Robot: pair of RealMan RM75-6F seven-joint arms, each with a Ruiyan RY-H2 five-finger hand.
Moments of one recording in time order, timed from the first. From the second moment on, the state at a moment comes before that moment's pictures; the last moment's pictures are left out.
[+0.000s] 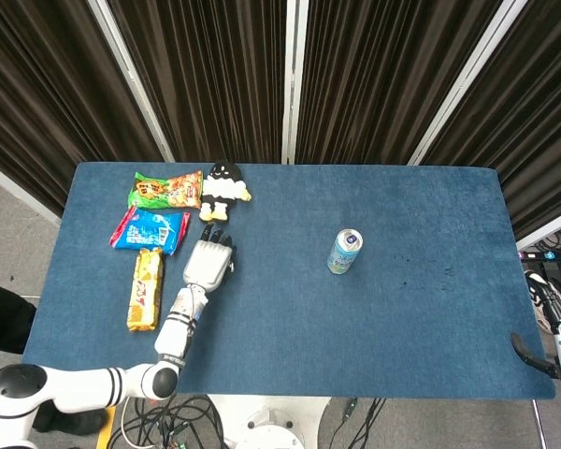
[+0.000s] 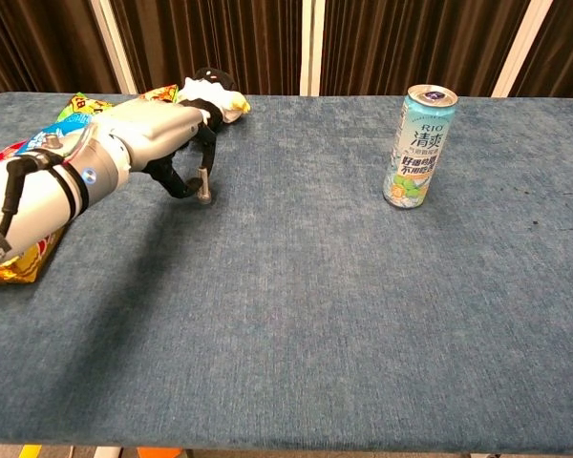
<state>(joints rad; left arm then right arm) -0.83 -1.79 -0.24 -1.40 0.82 1.09 0.79 0.00 -0.95 0.03 -1.65 -1.60 1.58 0.25</state>
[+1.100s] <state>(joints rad) -0.83 -1.78 -0.20 -1.42 0.81 1.10 0.77 0.00 -0.95 0.03 -1.65 -1.59 1.58 0.26</state>
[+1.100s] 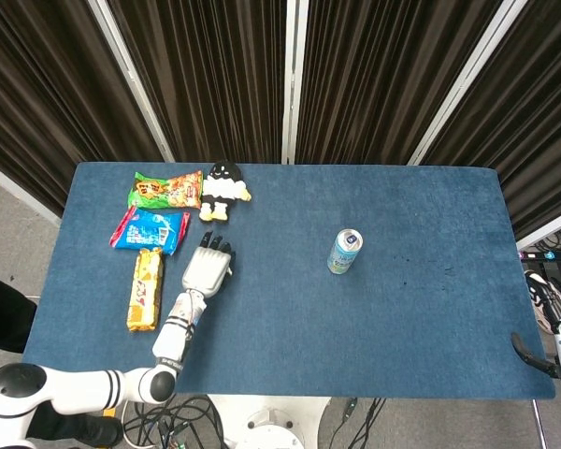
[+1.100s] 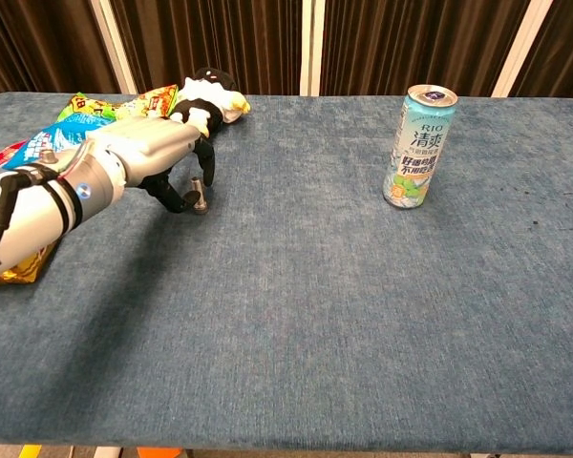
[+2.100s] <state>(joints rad) -0.38 -1.14 -0.16 -1.76 1.16 1.42 0.23 0.05 -0.96 0.05 -1.59 -1.60 1.54 0.35</state>
